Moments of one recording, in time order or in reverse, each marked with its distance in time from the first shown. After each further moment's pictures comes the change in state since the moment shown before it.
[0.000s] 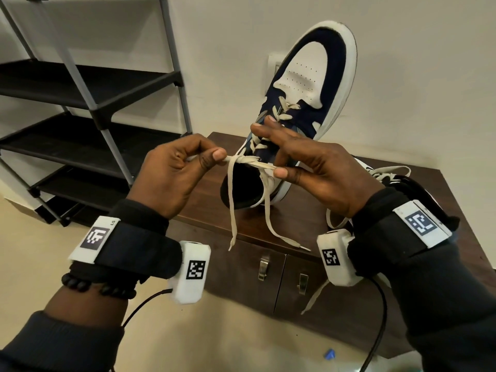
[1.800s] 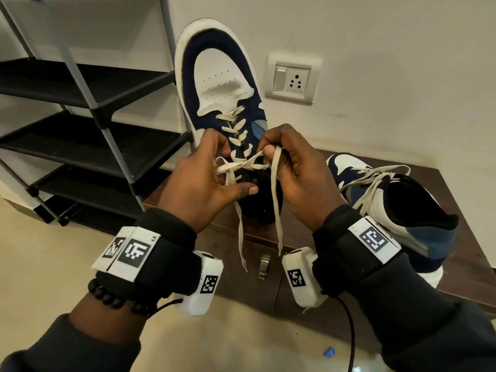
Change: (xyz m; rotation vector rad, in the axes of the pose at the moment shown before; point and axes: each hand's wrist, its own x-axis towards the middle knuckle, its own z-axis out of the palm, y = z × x) left_hand -0.007 0.021 0.023 0.187 -0.032 -0.029; right_hand 0.012 -0.015 0.044 0.034 0.438 0.077
